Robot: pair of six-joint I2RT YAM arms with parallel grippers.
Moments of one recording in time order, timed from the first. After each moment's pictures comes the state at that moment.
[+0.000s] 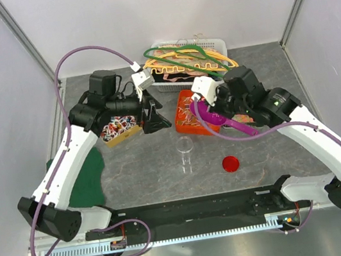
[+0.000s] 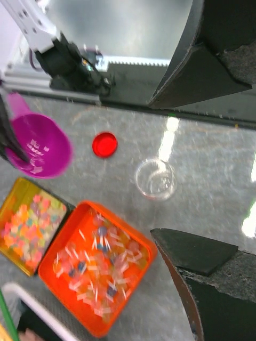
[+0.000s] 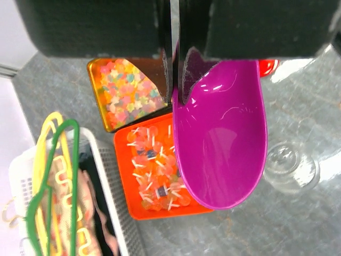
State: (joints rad) left arm -0.45 1.33 1.45 -0.71 0.86 0.27; right arm 0.62 1.19 1.39 -0.84 -0.07 -0.53
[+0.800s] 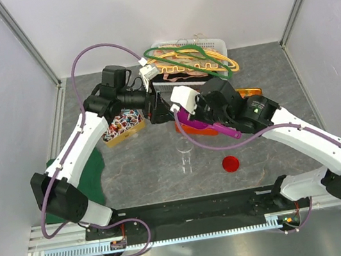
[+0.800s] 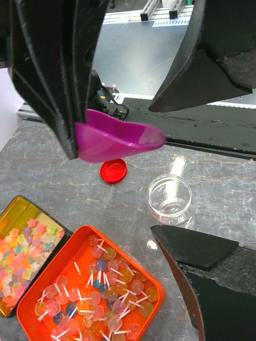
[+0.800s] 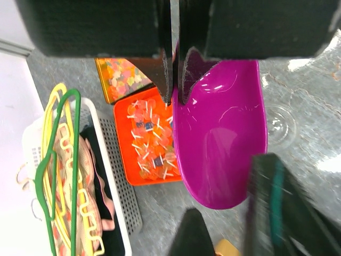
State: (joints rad) left arm -0.44 1.49 1.45 -0.59 0.97 0.04; right arm 0.86 1.28 1.40 -0.71 0.15 -0.47
